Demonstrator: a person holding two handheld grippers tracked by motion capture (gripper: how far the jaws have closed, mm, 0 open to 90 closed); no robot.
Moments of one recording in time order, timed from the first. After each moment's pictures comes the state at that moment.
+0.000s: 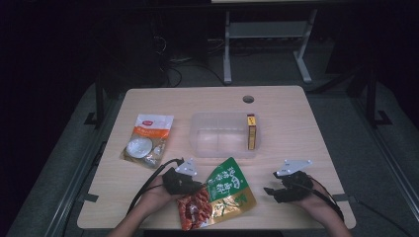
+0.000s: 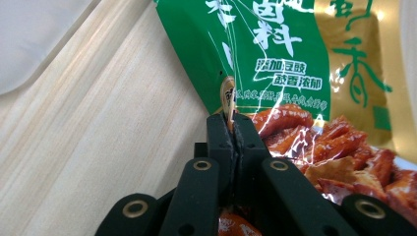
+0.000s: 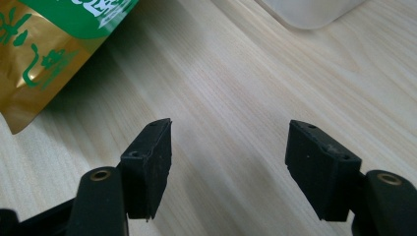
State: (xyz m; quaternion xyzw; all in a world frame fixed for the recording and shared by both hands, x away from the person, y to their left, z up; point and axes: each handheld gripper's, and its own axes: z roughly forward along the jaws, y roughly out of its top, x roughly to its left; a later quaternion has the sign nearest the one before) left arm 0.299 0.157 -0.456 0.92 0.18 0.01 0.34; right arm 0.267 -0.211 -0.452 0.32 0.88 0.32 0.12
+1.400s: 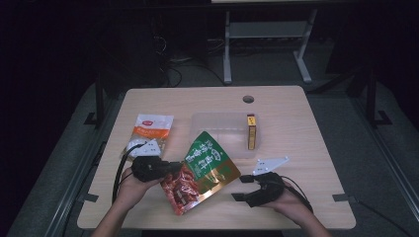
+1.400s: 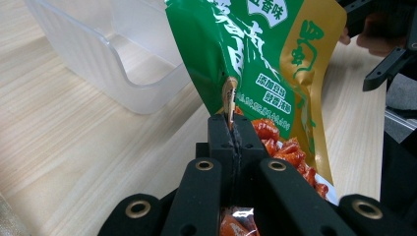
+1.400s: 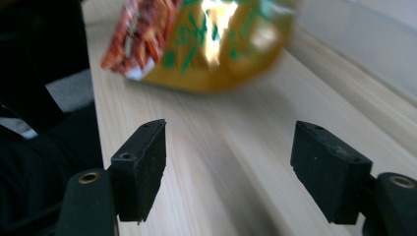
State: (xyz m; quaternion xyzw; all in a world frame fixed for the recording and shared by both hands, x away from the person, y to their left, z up) left arm 0.303 0.225 -0.400 0.85 0.27 0.05 0.46; right arm 0.267 -0.142 -0.441 0.27 0.85 0.45 -0.01
